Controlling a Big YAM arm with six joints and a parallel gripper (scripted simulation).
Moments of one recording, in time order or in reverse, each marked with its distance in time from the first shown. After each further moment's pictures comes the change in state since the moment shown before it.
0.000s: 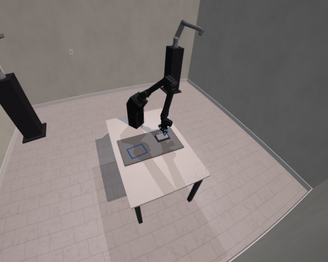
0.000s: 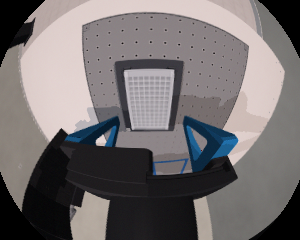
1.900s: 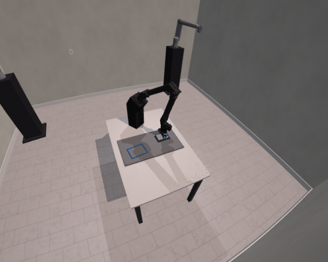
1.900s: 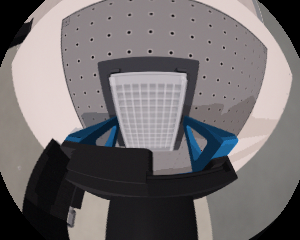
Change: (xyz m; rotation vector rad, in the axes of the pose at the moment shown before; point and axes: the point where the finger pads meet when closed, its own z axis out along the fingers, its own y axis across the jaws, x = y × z) arm 0.002 0.000 0.060 -0.001 0.002 0.000
